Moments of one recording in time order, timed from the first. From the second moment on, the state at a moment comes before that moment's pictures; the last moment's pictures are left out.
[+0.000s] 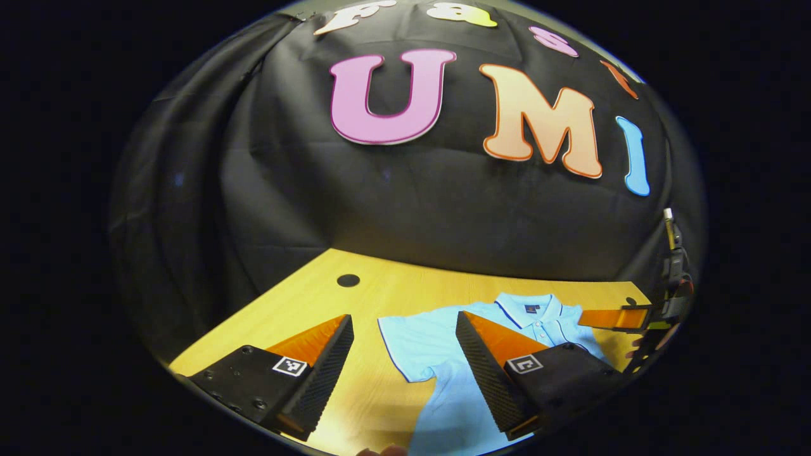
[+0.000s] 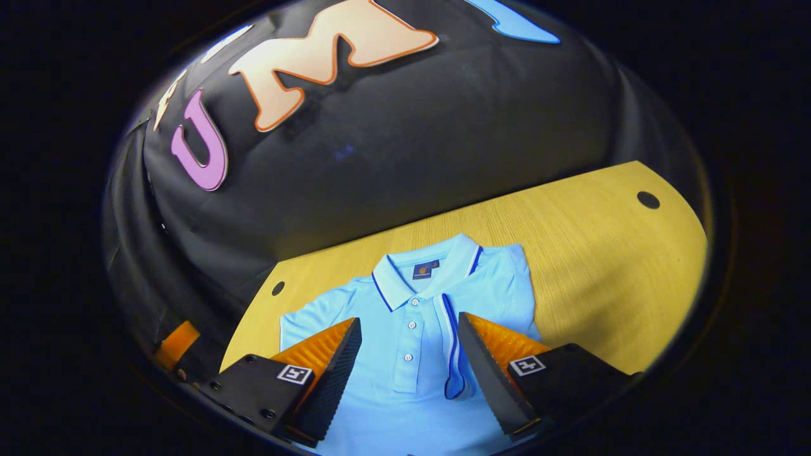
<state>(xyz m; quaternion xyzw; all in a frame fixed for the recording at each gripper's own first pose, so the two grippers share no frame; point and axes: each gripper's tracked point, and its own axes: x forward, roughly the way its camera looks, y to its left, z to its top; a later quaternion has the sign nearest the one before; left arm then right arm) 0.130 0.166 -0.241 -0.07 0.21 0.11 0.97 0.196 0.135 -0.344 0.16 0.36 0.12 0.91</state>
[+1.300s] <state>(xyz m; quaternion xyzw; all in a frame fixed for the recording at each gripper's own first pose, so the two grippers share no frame) 0.198 0.145 -0.375 -0.06 0.36 0.09 0.93 0.122 -0.007 -0.248 0.10 0.30 0.04 0.95</state>
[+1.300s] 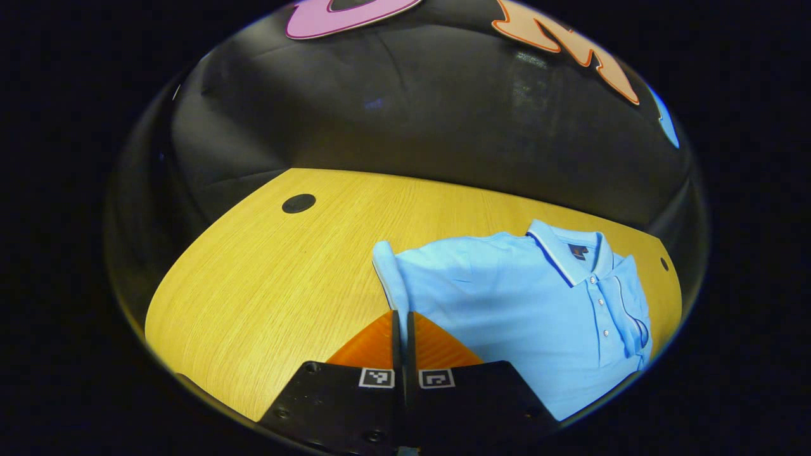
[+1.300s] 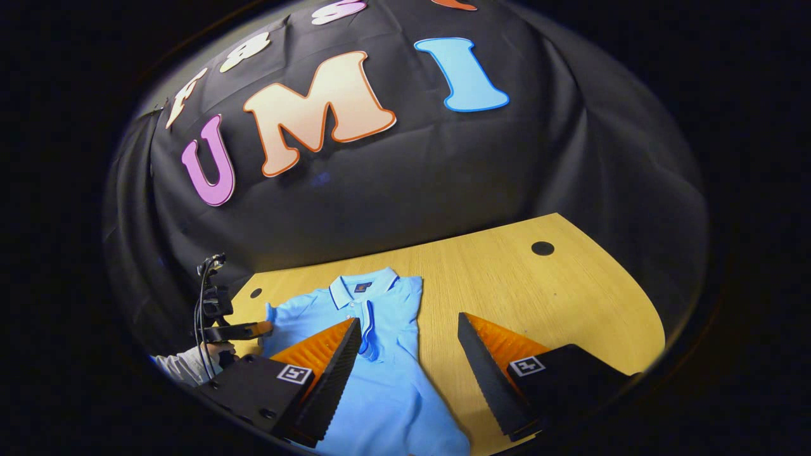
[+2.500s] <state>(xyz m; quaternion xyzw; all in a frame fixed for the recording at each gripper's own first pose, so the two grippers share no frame) 0.210 -0.017 -0.343 -0.06 0.32 -0.05 0.94 0.098 -0.030 -0.249 0.09 0.29 0.00 0.95</state>
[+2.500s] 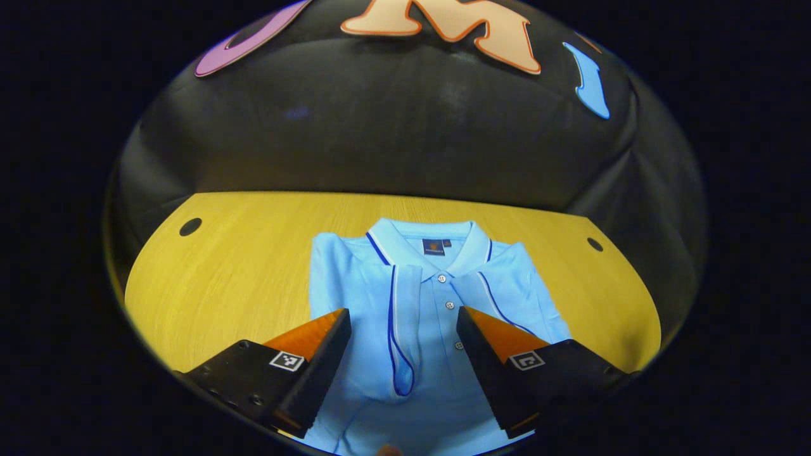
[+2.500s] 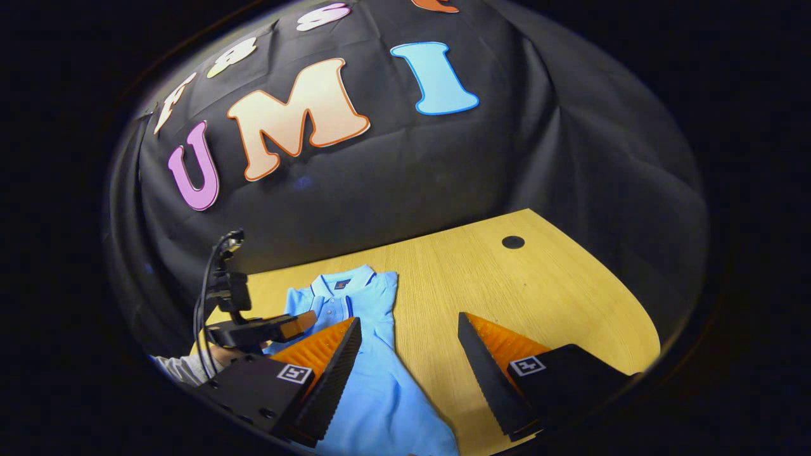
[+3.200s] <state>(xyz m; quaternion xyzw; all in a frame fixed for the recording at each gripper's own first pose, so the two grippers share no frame) 0.056 0.044 -0.209 -0.03 0.22 -0.01 0.98 0.011 -0.022 -0.228 0.04 0.27 0.05 0.96</state>
